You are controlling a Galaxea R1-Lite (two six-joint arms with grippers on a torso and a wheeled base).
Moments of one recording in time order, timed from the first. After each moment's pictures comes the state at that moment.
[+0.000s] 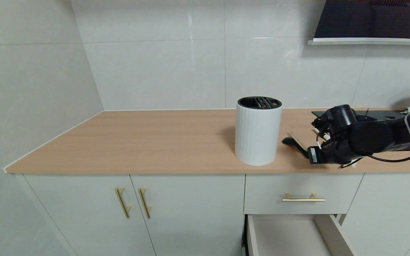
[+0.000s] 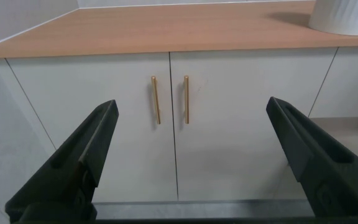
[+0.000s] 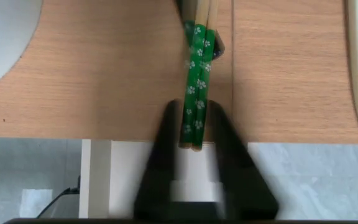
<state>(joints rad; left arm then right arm) 0.01 0.00 0.00 0.00 -0.03 0.01 0.17 2.06 -1.34 0.10 -0.15 0.11</state>
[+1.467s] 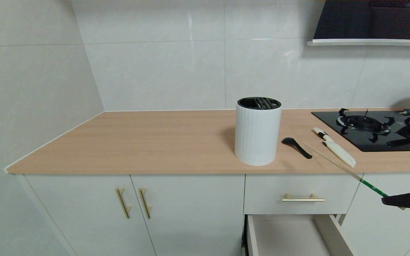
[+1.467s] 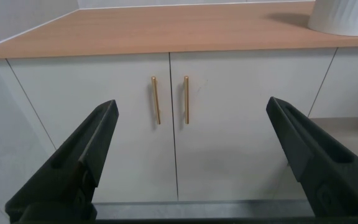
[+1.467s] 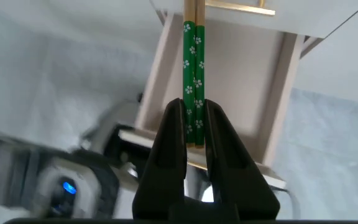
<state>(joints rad) 0.01 0.00 0.00 0.00 -0.03 0.01 0.17 1.22 -0.94 0.57 0.17 0.03</state>
